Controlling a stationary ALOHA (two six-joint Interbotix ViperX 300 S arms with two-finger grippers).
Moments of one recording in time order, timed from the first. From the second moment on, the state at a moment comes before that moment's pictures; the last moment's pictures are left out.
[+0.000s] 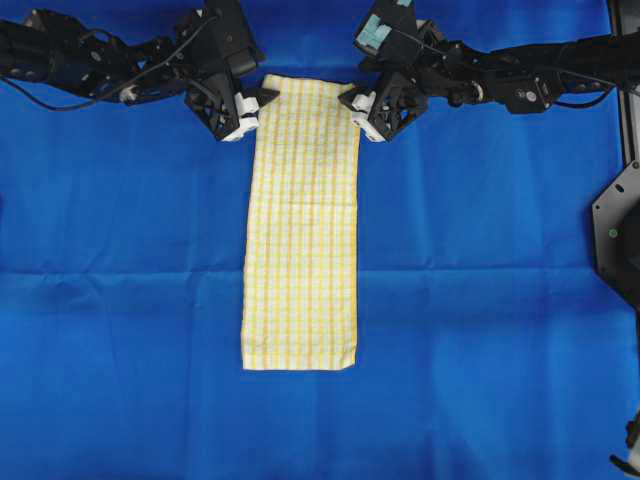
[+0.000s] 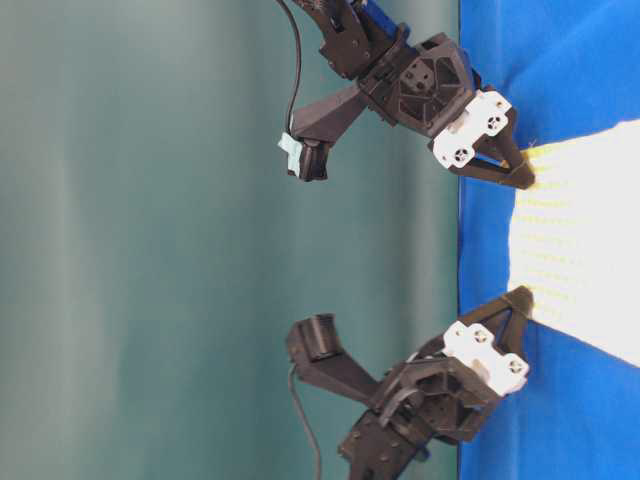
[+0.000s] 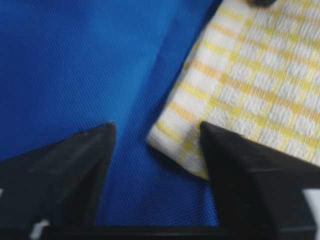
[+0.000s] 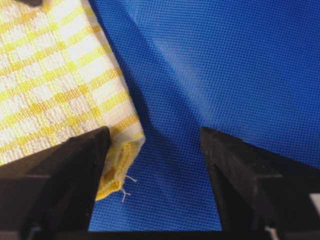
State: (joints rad) left arm 0.46 0.31 0.66 -0.05 -0.30 0.17; right arm -0.47 0.23 0.67 0.40 -0.12 -0.15
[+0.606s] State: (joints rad) left arm 0.46 0.34 0.64 -0.04 -0.31 0.21; right arm -0.47 0.23 0.65 0.40 -0.12 -0.17
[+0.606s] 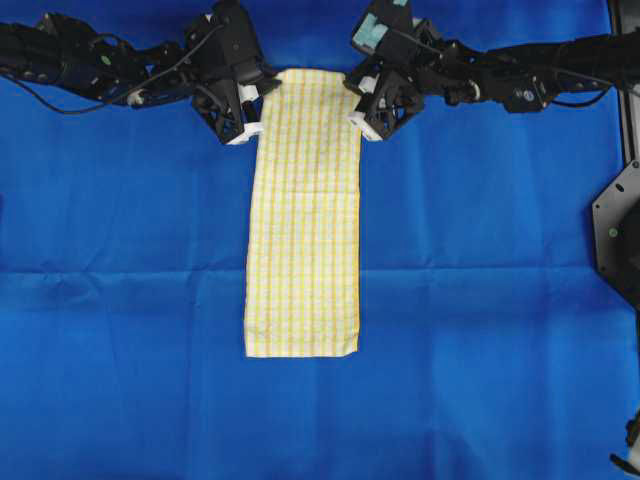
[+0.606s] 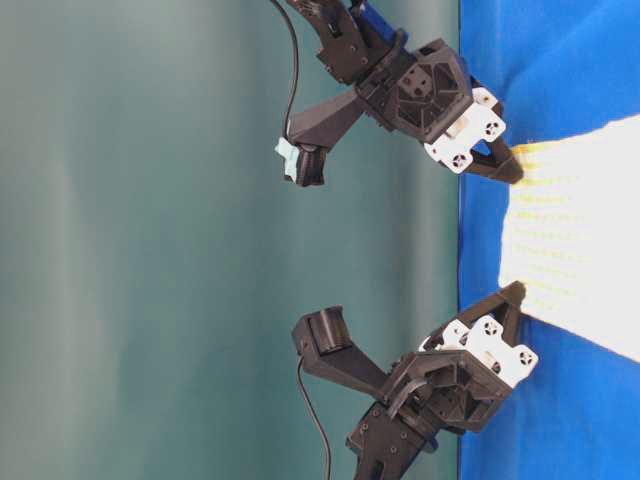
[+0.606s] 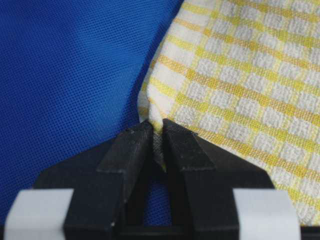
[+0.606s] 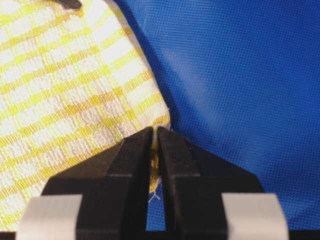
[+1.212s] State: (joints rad) left arm 0.50 0.24 0.65 -0.04 -0.26 0.22; right arm -0.50 0.19 0.63 0.40 -0.12 -0.17
